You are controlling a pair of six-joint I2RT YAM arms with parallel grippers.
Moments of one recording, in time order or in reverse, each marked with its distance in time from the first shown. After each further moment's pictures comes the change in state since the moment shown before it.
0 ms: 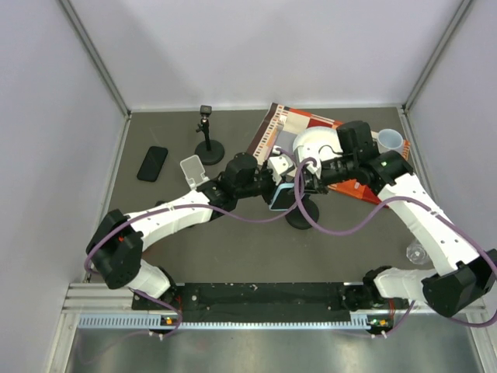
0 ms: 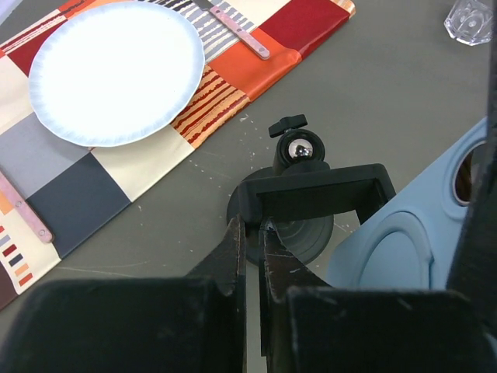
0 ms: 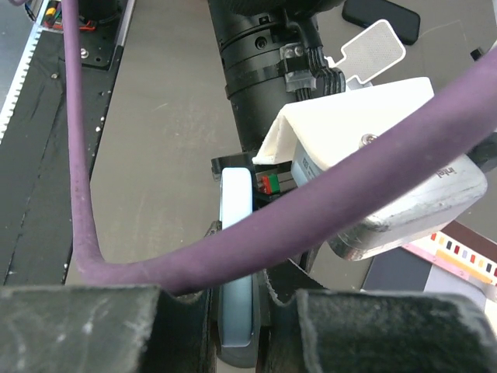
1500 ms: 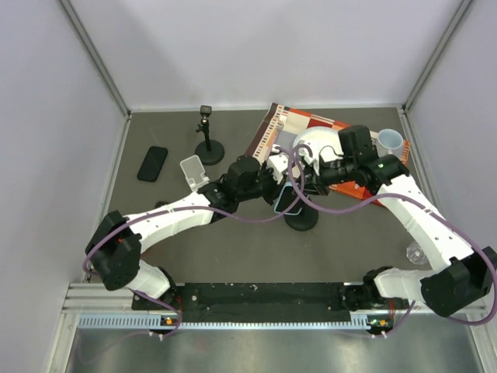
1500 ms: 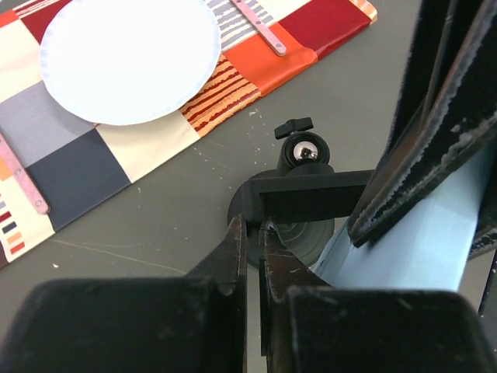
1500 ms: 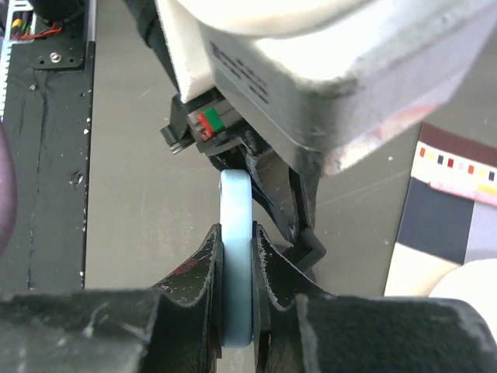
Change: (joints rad) left arm -0.014 -0.009 0.004 -0.024 -0.106 -0.076; right arm -0.060 0.022 -0.089 0.060 0.050 0.124
